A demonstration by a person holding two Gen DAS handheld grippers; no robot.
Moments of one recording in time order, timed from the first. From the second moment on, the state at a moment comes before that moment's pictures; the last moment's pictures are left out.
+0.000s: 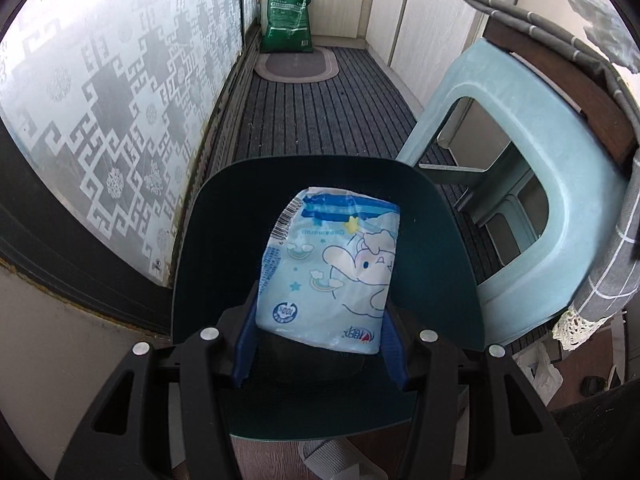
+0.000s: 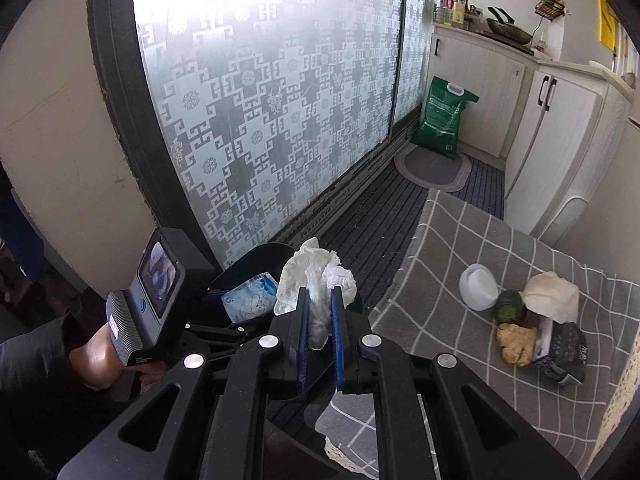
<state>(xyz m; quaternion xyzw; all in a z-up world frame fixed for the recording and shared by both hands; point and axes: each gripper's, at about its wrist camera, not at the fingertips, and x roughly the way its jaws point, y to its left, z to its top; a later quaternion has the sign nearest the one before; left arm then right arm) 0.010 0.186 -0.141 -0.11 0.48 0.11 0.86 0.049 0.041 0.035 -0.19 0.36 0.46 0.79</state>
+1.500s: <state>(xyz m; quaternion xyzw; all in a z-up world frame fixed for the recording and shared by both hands) -0.046 0.214 -0.040 -0.14 0.27 0.14 0.94 0.043 0.137 -0.104 -0.27 0.51 0.44 0.69</state>
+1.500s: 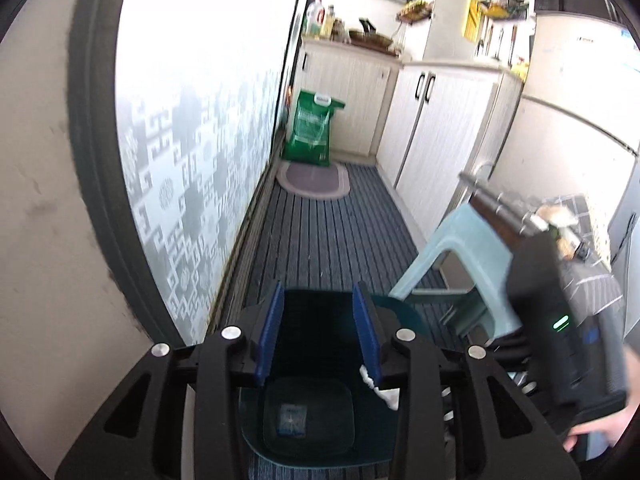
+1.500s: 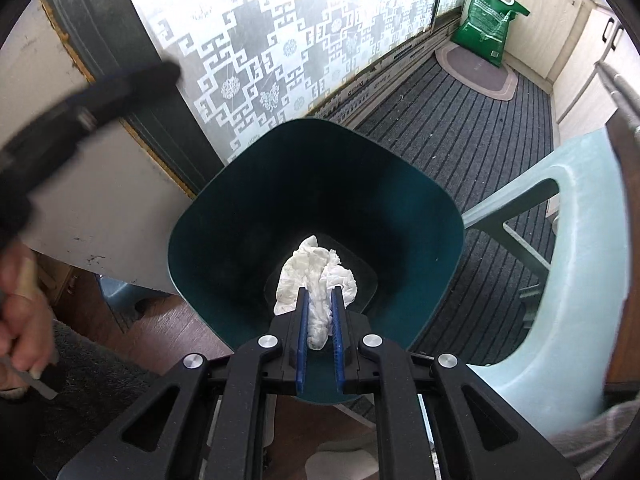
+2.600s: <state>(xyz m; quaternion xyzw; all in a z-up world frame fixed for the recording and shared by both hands) -0.075 0.197 0.032 -0.13 0.10 0.15 0.97 0.022 0.114 -0.034 -0.24 0.37 0.49 0.75</state>
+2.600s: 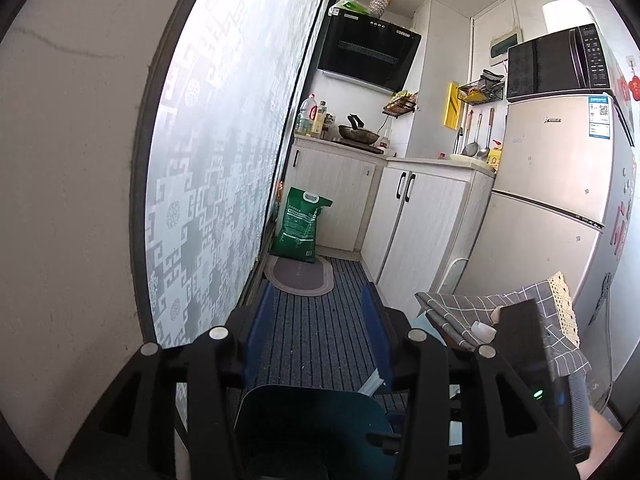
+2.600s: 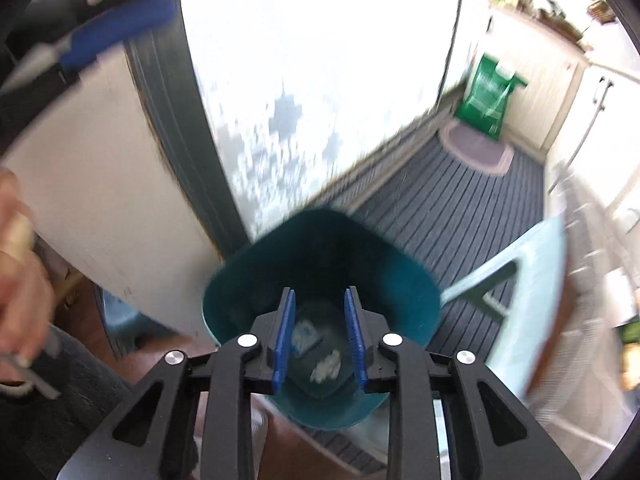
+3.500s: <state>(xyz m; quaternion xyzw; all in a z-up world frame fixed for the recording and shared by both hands) 0.041 0.079 0.032 -0.05 0.20 0.06 0.98 0.128 -0.097 0.034 -0.14 0.33 0.35 0.87</state>
